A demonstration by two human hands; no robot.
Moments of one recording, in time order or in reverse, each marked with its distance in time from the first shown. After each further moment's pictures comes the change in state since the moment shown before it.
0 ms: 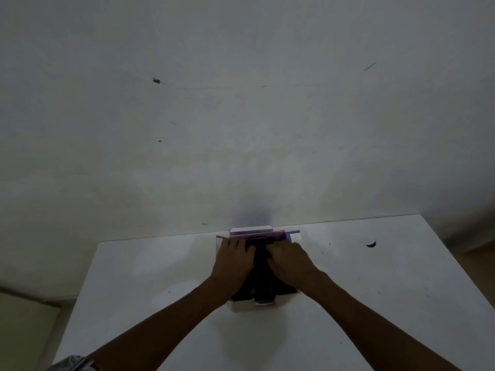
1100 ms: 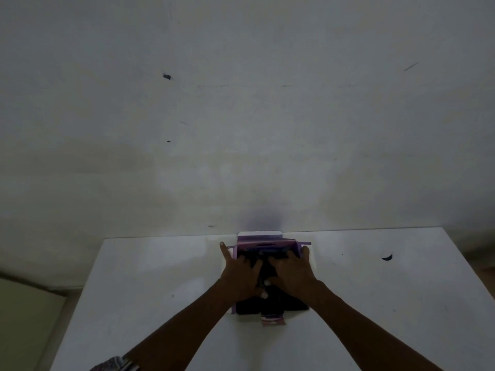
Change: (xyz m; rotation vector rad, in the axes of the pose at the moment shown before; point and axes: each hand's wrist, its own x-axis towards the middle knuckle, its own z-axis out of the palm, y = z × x) left_hand 0.013 -0.016 0.036 0.034 -0.296 0.059; right_hand 0.034 0.010 0.061 1.056 0.042 0.475
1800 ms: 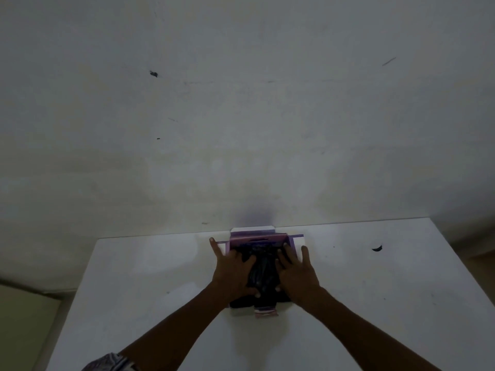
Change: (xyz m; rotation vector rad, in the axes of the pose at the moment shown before) left_hand -0.011 0.007 -0.001 -0.031 -0.012 -0.066; right_hand -0.035 0.015 -0.026 -1.380 -0.110 -0.417
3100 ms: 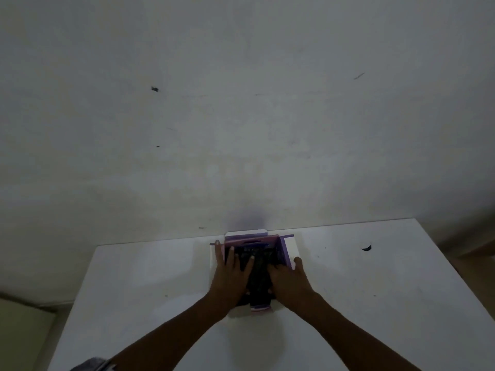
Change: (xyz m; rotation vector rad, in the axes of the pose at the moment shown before) left_hand -0.030 0.015 0.008 -0.057 0.109 0.001; right_hand -0.029 -0.021 -0.030 0.178 -0.016 0.084
